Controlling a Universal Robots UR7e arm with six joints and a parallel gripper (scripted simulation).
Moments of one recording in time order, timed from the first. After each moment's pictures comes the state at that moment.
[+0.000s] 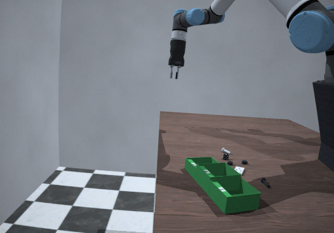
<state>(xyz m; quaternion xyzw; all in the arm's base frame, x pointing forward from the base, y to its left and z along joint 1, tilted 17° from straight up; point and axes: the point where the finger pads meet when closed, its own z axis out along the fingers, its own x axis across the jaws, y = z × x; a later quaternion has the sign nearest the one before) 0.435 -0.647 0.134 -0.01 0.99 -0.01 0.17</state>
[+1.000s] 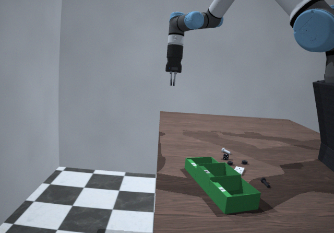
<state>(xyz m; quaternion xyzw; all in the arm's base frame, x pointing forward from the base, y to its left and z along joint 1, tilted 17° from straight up) 0.464 -0.577 0.103 0.10 0.98 0.02 0.16</state>
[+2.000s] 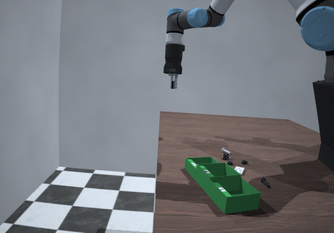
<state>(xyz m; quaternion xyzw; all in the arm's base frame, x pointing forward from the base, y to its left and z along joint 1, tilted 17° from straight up) 0.482 -0.471 0.092 0.24 0.96 0.03 0.14</state>
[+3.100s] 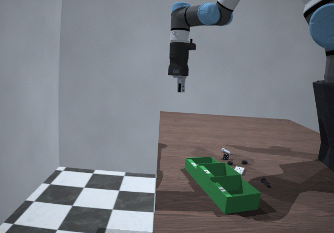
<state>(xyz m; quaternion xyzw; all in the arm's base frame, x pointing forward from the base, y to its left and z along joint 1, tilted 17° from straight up) 0.479 -0.352 0.076 0.40 0.91 0.04 0.13</state>
